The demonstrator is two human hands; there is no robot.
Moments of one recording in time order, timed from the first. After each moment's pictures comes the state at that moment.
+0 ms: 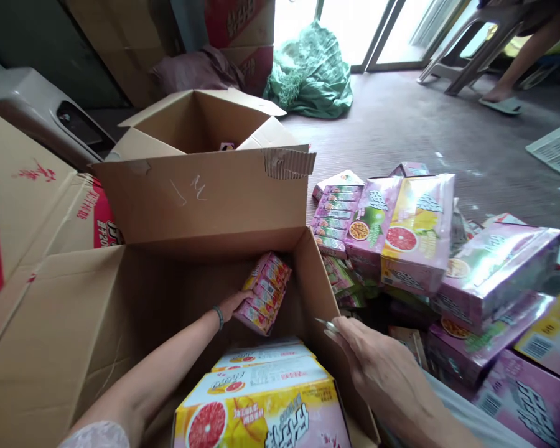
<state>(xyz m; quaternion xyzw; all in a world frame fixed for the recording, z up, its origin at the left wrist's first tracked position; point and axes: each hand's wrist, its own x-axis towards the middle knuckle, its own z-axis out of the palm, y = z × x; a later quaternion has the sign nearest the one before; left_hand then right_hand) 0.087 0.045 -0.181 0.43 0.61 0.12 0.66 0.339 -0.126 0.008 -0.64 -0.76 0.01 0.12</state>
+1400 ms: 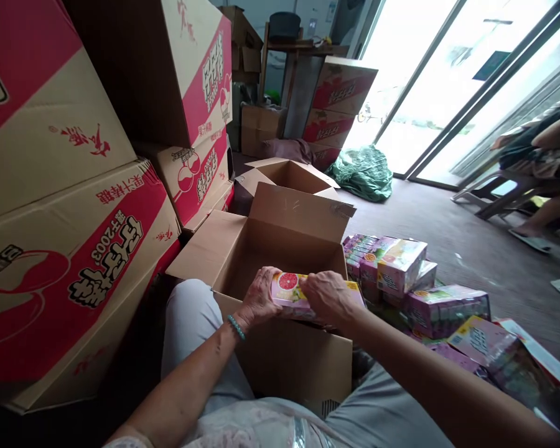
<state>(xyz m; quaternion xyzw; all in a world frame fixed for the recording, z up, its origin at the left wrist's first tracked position) -0.016 -0.225 0.016 0.71 0.45 0.51 0.19 0.136 -0.233 0.170 -0.47 -0.85 -0.09 -0.23</state>
